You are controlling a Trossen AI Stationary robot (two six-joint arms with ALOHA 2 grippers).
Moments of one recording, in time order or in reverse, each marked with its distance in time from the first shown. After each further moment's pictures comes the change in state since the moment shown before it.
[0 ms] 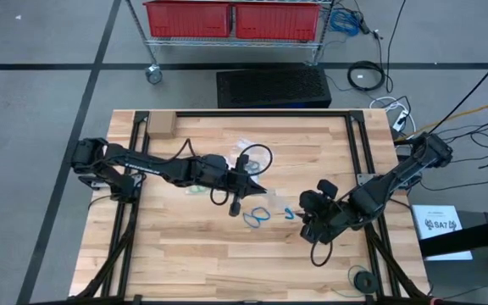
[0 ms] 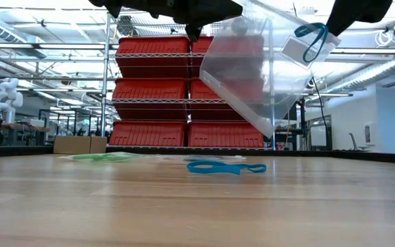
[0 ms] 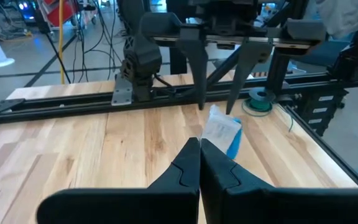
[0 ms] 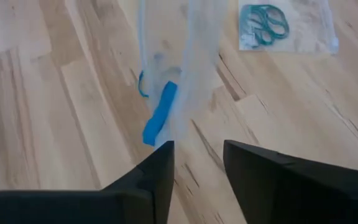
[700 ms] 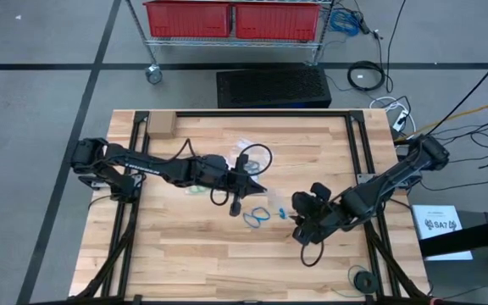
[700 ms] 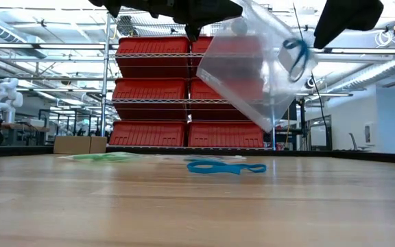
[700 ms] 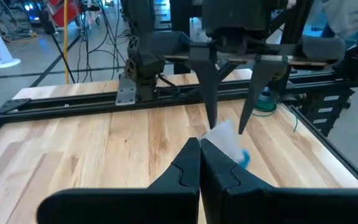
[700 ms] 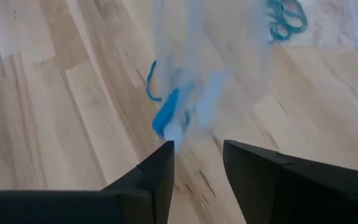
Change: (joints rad) left arm 0.002 0.000 0.000 0.000 -0.021 0.005; right arm -0.040 0.060 0.000 0.078 -0.037 0.005
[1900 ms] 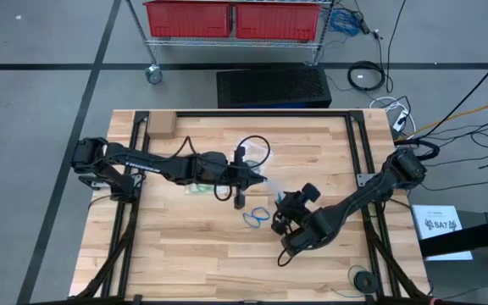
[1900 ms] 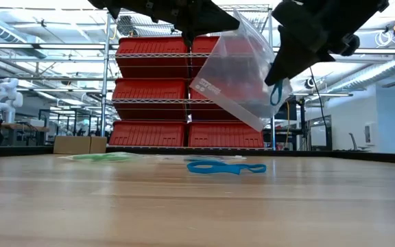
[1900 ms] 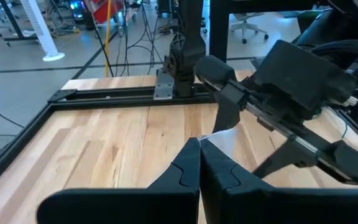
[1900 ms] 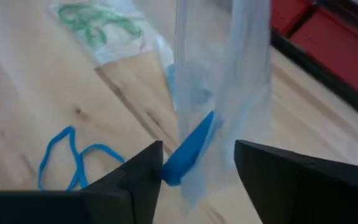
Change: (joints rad) left arm 0.024 -0.001 0.000 -0.006 -0.125 -0.001; right arm -0.015 0.300 -0.001 0.028 0.511 0.161
